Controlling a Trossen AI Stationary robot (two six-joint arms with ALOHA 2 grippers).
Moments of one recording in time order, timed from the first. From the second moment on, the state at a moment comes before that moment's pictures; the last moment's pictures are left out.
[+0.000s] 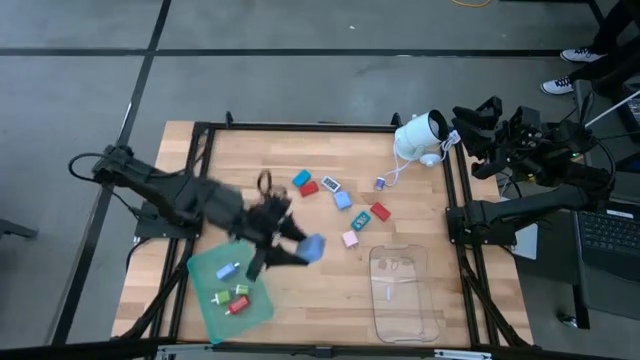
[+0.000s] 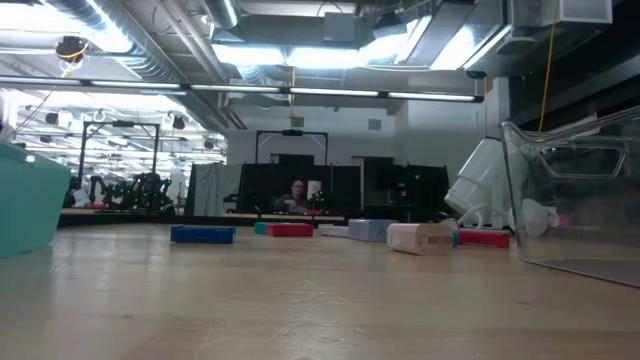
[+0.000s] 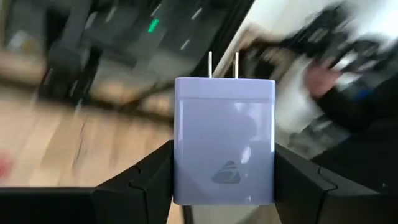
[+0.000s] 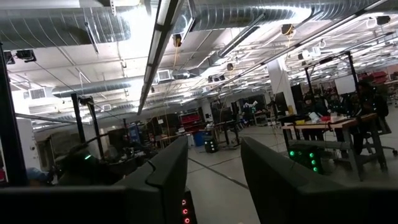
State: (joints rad) left arm -0.42 1.34 1.41 -0.28 -0.10 -0.53; right arm 0.07 0.64 1.06 0.00 0.37 0.09
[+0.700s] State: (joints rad) left arm -0.96 1.60 1.41 -1.20 -0.48 -1.89; right arm 0.07 0.64 1.06 0.00 0.35 0.11
